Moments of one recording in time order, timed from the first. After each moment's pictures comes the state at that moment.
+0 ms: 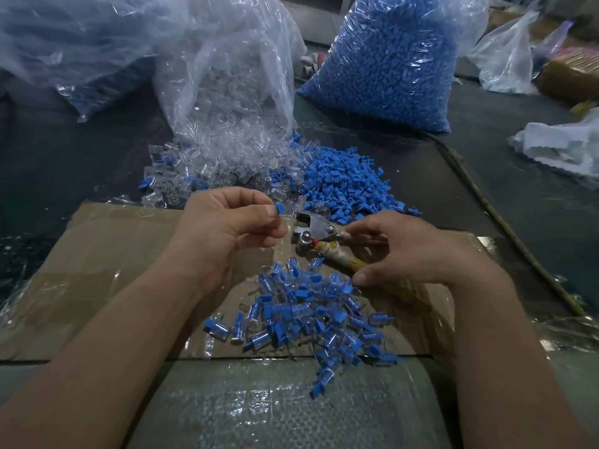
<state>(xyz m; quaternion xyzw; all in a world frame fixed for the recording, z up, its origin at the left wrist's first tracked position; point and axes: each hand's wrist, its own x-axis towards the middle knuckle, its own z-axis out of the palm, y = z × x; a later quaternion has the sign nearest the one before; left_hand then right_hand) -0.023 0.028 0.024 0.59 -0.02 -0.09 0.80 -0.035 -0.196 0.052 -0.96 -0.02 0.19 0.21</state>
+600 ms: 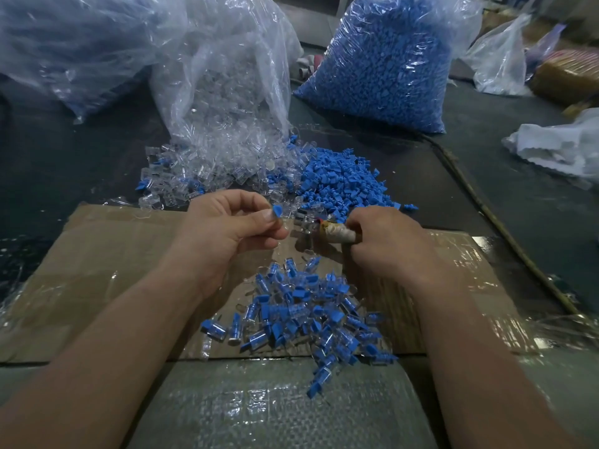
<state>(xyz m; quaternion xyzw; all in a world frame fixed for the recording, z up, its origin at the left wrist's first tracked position) -0.022 0.027 0.019 0.58 -0.02 -0.11 0.81 -0.028 -0.170 0.038 -1.00 -0.01 0.03 0.05</state>
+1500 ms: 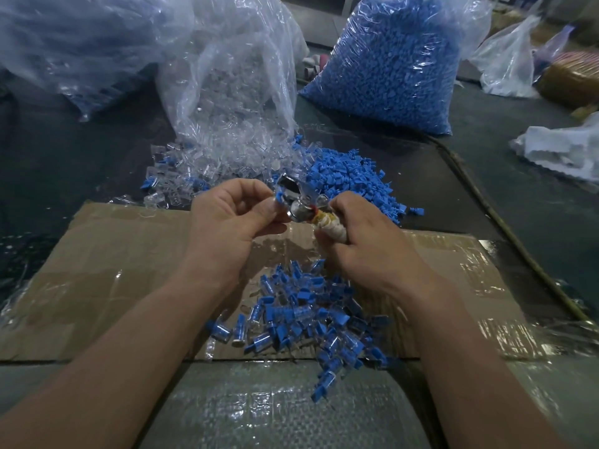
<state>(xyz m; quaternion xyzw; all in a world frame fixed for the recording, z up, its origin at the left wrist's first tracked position) -0.029 0.017 0.024 0.60 -0.03 0.02 0.80 -0.038 -0.150 0.039 -0.97 -0.12 -0.01 0.20</state>
